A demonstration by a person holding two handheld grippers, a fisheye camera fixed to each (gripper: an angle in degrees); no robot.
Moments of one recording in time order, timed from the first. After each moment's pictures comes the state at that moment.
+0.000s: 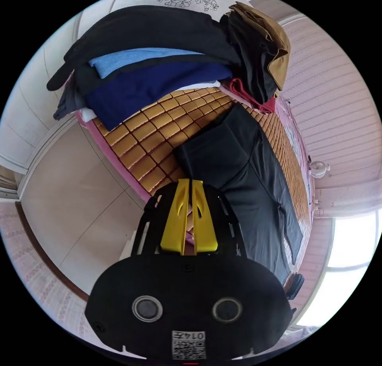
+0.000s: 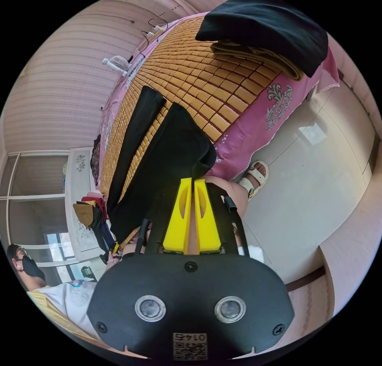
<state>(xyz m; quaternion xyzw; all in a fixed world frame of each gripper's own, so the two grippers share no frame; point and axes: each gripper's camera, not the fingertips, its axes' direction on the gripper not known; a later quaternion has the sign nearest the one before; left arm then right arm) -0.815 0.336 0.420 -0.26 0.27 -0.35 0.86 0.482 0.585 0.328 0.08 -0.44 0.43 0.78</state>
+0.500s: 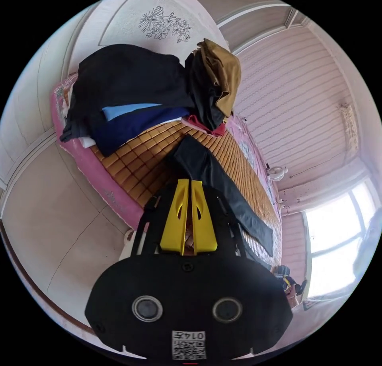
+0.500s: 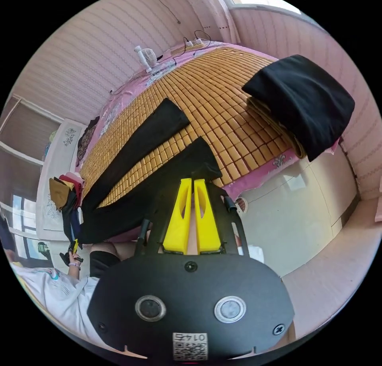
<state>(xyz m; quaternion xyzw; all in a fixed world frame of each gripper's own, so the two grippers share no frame) -0.842 0.337 0.332 -0.12 0.37 -0.37 0.85 0.458 0.517 0.242 0.15 -0.32 0.34 0.87</state>
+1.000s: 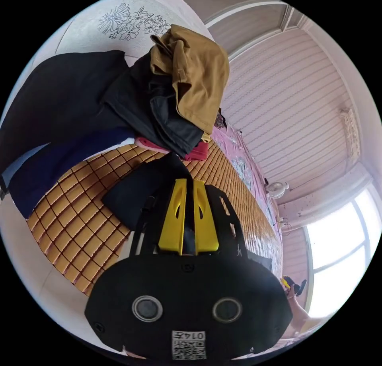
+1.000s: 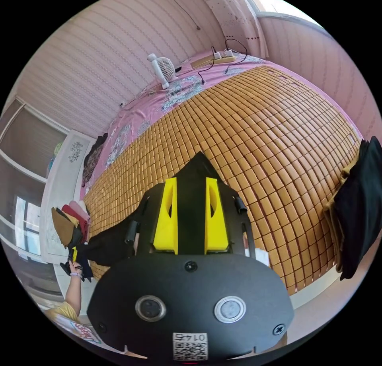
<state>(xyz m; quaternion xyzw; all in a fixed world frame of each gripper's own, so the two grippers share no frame) -0.719 0.224 0.392 -0.08 0.35 -0.38 0.85 0.471 0.276 0.250 0.18 -0.31 0.34 0.87</state>
